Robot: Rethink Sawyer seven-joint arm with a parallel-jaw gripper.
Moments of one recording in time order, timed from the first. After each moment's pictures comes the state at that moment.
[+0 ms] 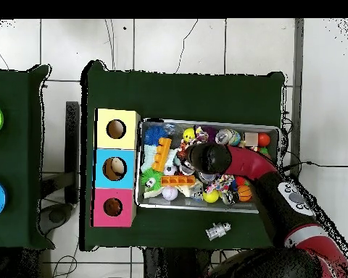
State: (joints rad) arm -0.67 -0.36 0.42 1.57 -0.37 0.56 0.56
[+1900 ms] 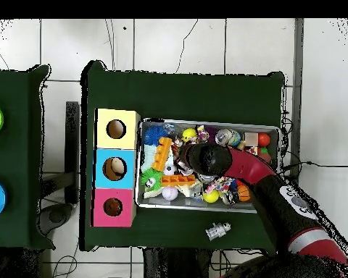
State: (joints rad) arm -0.72 -0.38 0.48 1.64 -0.29 0.55 0.56
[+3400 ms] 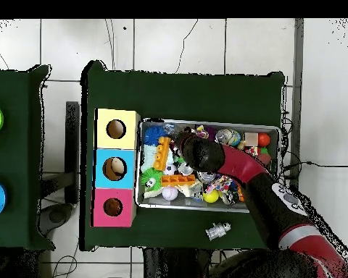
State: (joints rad) arm -0.65 -0.39 0.43 1.64 -0.17 0.32 0.58
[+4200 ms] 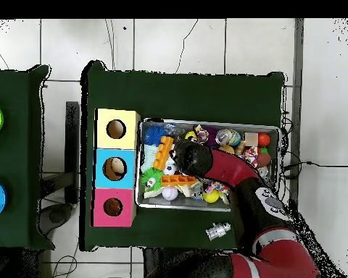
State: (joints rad) arm -0.43 -0.44 0.16 1.64 -0.03 0.32 0.75
